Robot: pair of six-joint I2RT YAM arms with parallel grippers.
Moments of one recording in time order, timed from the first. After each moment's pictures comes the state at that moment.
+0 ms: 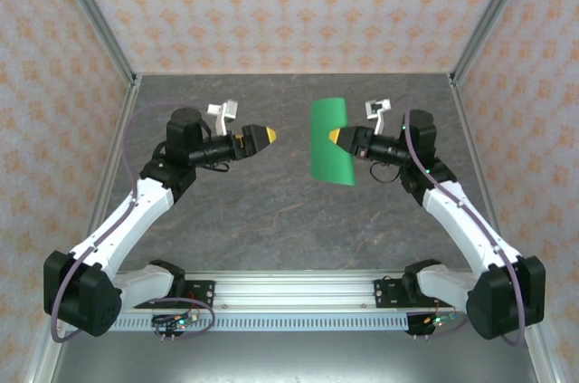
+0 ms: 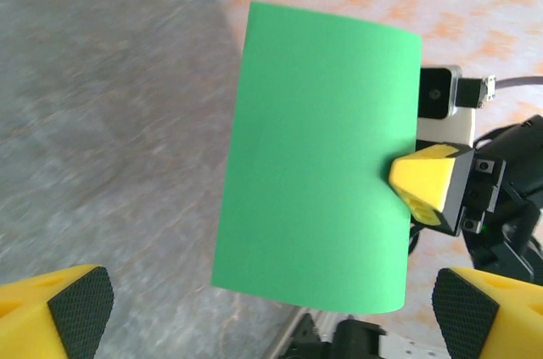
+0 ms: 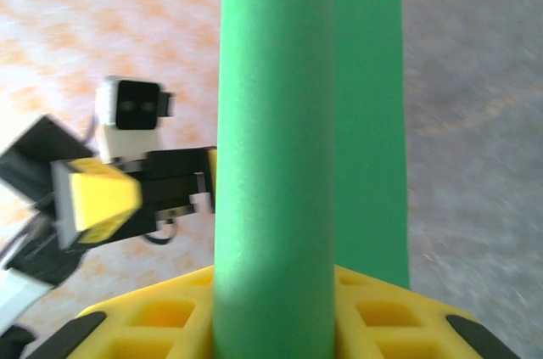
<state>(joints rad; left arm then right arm) -0.29 1.15 0.92 -0.07 0.74 -0.79 0.26 1.09 0.86 0.03 -0.88 0.79</state>
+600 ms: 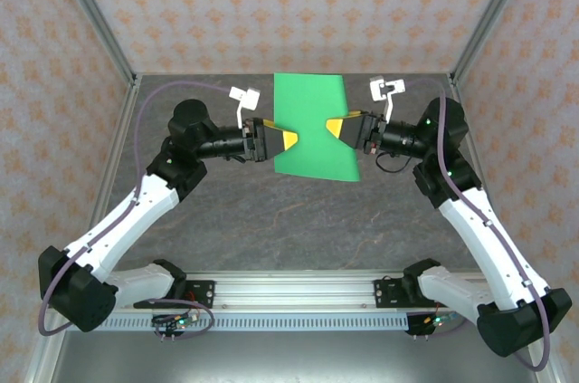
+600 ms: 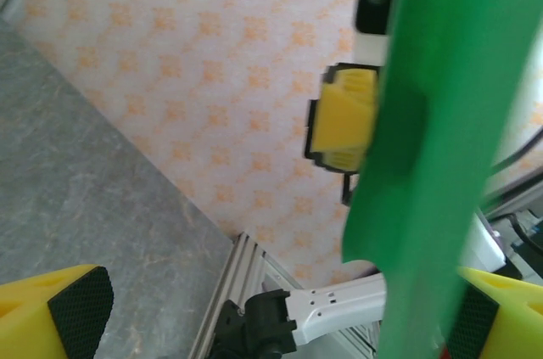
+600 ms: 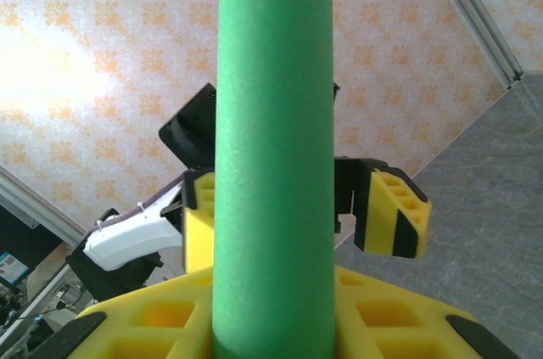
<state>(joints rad) -0.46 1.17 1.04 0.14 0.88 -0.80 0.37 1.00 1.10 -0.01 -0.97 0.77</state>
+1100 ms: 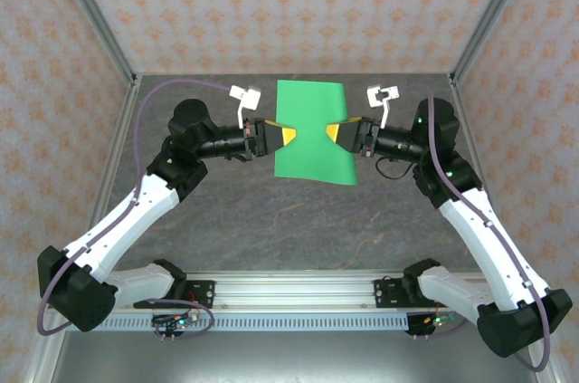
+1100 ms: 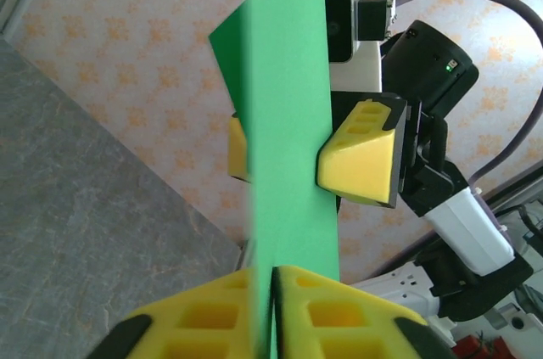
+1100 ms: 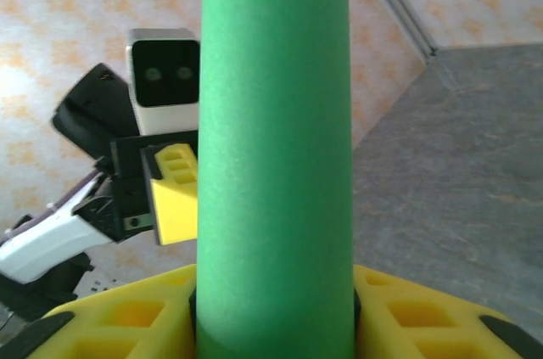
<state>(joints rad) -0.47 1.17 1.04 0.13 0.86 -0.75 0.37 1.00 1.10 -0.25 -0.82 0.61</state>
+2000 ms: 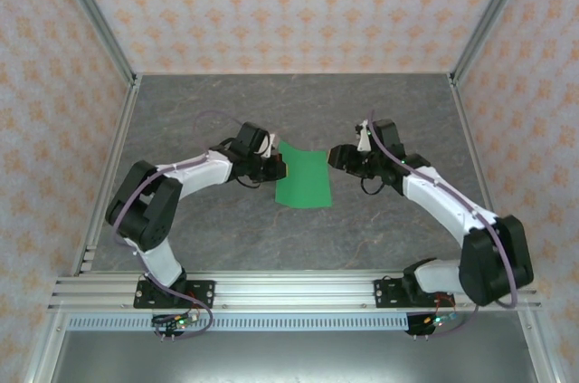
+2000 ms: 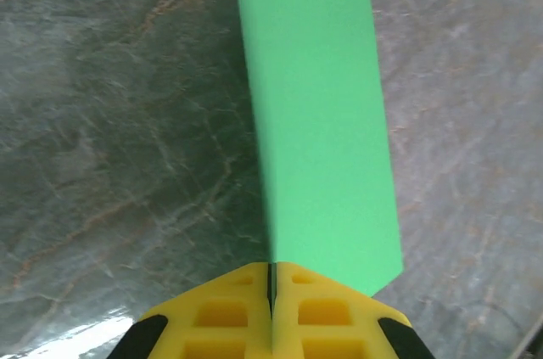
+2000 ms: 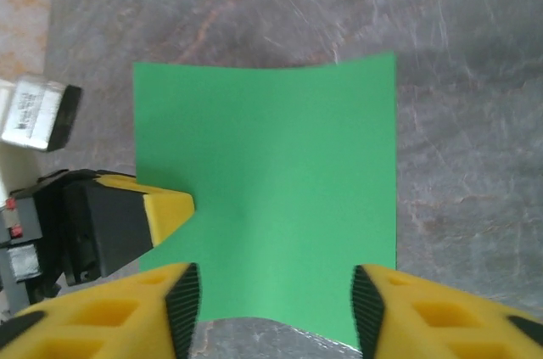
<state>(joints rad) -0.47 1.74 1.03 -0.25 0.39 -0.58 0.38 1.33 0.85 -0.32 -0.36 0.63</state>
